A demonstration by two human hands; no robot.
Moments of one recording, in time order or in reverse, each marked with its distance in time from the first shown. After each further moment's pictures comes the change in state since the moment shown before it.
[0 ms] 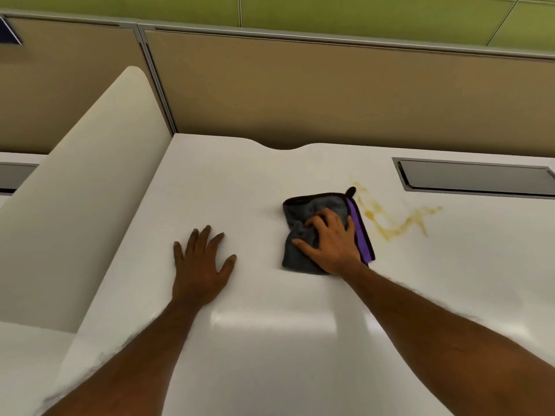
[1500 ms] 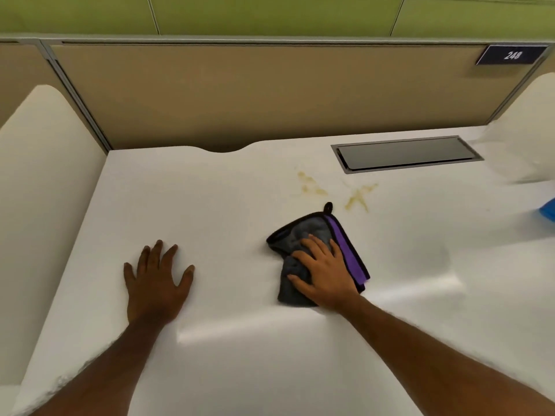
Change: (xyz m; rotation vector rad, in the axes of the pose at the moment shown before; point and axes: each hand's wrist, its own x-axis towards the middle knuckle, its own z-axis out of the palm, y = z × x) left_hand -0.002 0.002 0.002 0.094 0.012 -0.007; right_hand -0.115 0.032 -0.026 -0.084 -0.047 -0.004
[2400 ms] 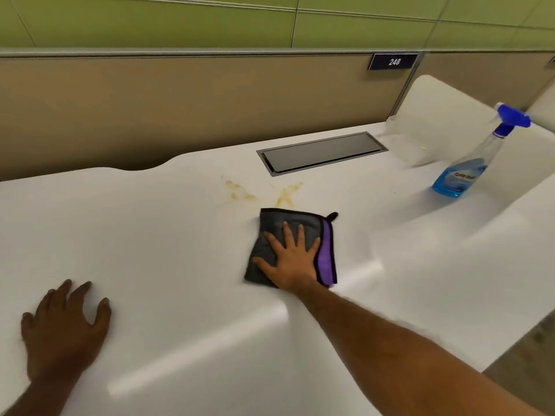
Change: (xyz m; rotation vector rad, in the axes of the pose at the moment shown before) left_hand 0.008 -0.003 0.011 -0.082 0.033 0.005; right_hand -0.012 0.050 -0.022 -0.073 -0.137 0.486
